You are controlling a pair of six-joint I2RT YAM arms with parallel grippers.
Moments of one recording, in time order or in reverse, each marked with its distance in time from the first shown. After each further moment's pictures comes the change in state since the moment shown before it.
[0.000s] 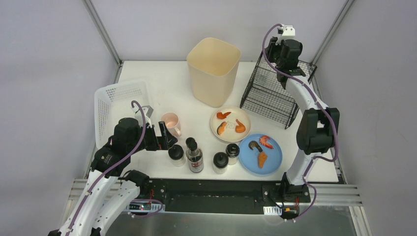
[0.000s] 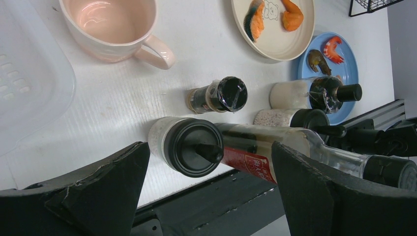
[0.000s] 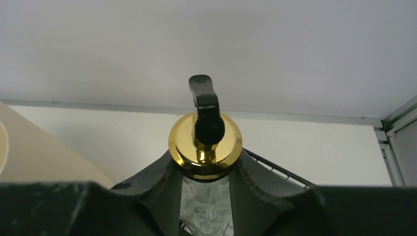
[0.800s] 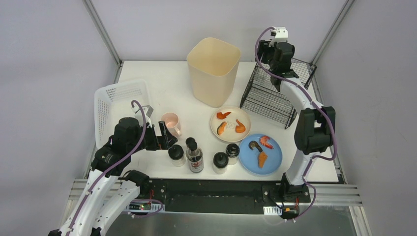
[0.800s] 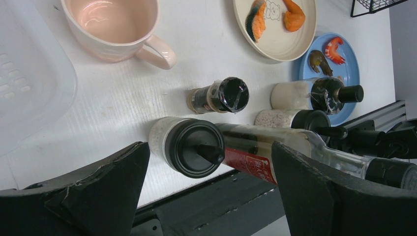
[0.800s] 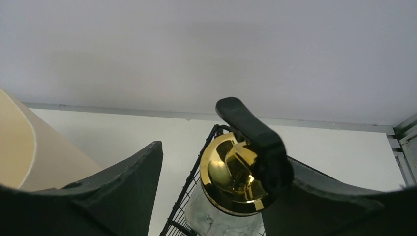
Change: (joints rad) left arm 0.007 0.007 0.000 0.001 0.001 0.000; right arm 0.060 0.017 -0.047 0.096 0.046 -0.007
